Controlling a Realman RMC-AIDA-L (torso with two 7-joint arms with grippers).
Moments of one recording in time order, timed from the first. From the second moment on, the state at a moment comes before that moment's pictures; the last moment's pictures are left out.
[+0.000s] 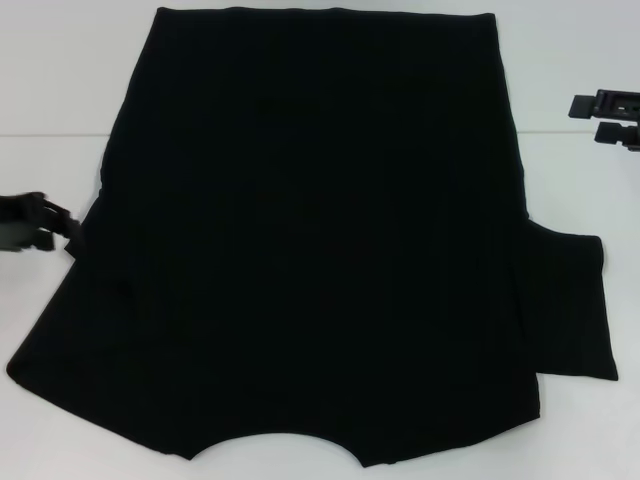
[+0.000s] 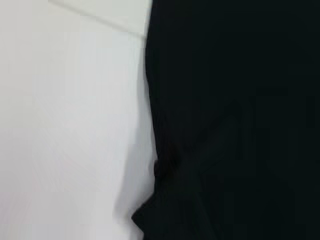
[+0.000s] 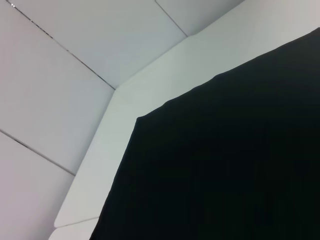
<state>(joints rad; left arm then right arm) -0.70 -1.97 0.47 0.97 2.71 1.45 -2.65 0.67 1.90 -0.57 -0.73 -2.10 -1.33 2.40</state>
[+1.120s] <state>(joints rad) -0.68 -2.00 0.36 0.83 2.46 1.65 -2.09 0.60 1.88 -0.55 -0.73 -2.52 -1.56 2.50</state>
